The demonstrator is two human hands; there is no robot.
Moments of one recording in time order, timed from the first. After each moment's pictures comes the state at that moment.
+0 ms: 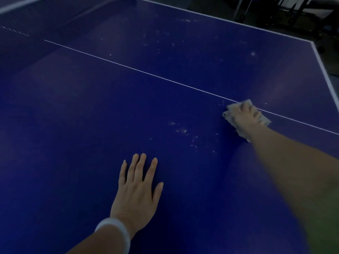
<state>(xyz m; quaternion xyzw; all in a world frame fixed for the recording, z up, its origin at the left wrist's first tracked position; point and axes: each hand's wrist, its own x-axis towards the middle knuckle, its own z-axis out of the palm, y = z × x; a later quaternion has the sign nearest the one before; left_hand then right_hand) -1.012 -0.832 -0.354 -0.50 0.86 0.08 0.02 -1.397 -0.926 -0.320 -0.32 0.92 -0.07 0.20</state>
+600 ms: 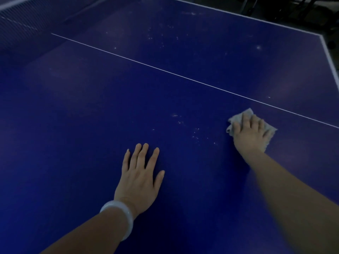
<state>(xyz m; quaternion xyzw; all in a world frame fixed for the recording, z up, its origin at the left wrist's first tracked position) -1.010 -0.836 -0.357 -0.50 0.86 0.09 0.01 -1.358 -0.851 -0.351 -0.38 0.92 -0.05 0.08</state>
